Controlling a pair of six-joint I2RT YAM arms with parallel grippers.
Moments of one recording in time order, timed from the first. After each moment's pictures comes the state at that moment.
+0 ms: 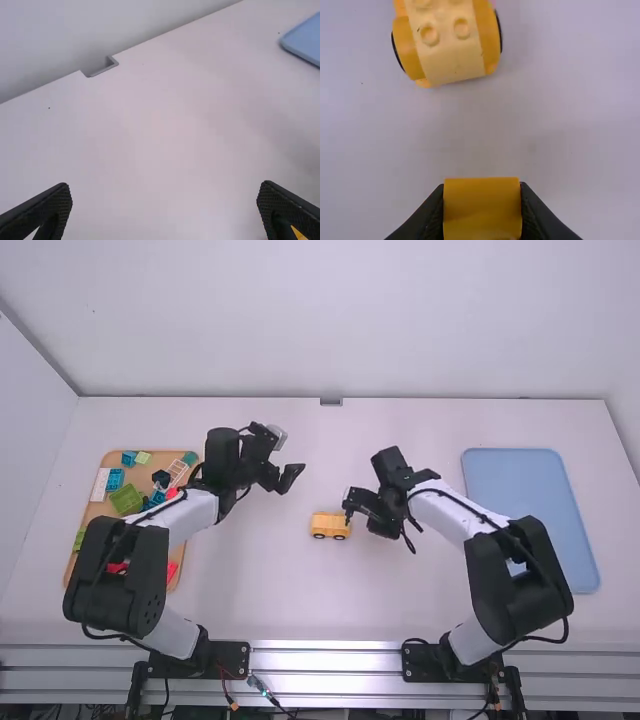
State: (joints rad) left arm -0.13 1.62 0.80 0.29 0.51 0.23; right arm 0.41 1.68 0.96 -0.64 -0.14 -0.94
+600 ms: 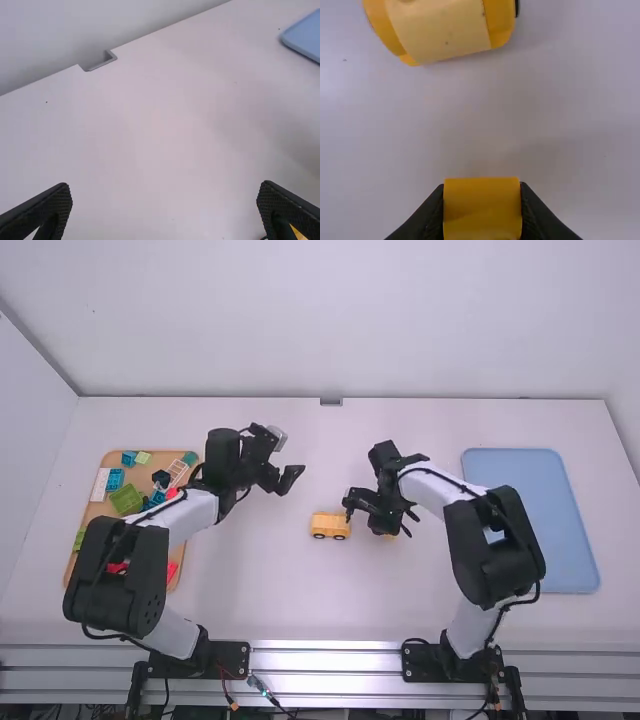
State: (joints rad) left arm -0.13 1.62 0.80 0.26 0.51 0.23; right arm 0.38 1.88 1.13 -0.81 -0.16 -0.98
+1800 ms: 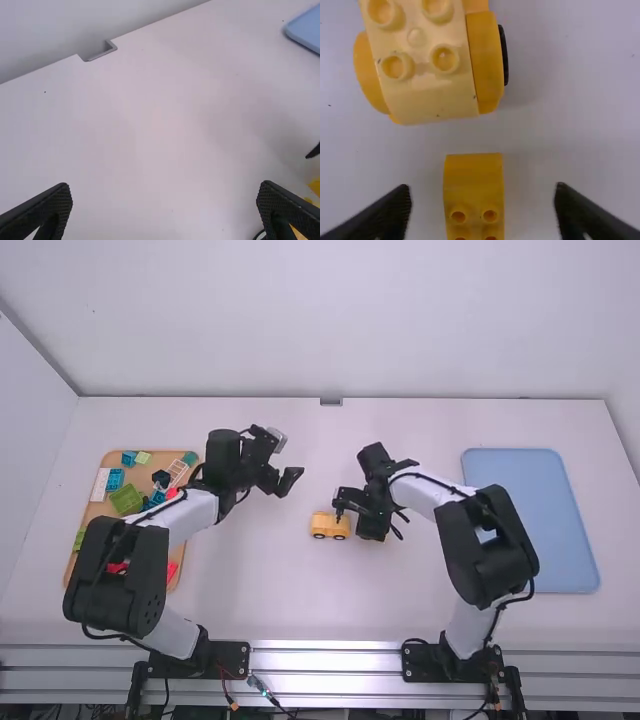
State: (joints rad) left arm -0.13 1.62 0.80 0.23 0.50 0.23; right arm 0.44 1.88 1.09 -0.66 -0.16 -0.97
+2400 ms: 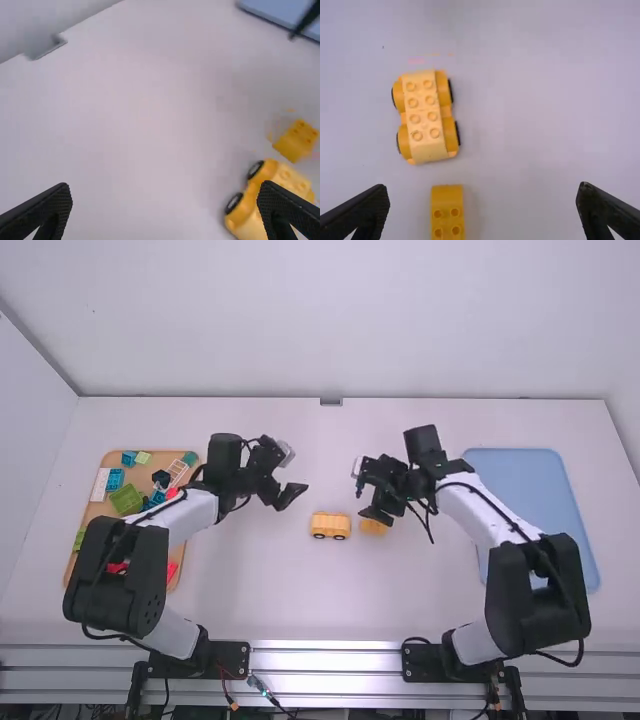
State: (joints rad) left arm -0.13 1.62 0.80 0.11 0.69 0.49; right arm 0.22 1.60 0.97 -0.47 -0.59 -1.03
